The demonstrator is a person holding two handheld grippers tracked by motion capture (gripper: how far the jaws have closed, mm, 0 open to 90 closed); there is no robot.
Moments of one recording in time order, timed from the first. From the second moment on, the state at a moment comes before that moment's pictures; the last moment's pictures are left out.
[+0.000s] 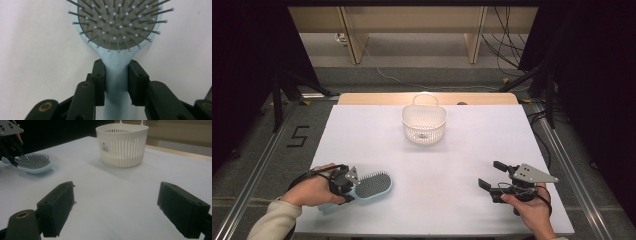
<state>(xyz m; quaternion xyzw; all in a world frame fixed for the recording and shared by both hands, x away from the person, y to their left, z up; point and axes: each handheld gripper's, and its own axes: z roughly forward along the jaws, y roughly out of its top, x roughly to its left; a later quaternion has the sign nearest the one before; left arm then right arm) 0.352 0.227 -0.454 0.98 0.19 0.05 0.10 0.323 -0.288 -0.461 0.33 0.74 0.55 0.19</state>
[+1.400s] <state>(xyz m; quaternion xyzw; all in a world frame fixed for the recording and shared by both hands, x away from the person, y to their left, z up) 0.350 0.220 -0.446 0.94 0.23 0.11 0.24 0.322 -0.289 -0.461 0.32 0.74 0.55 0.19</state>
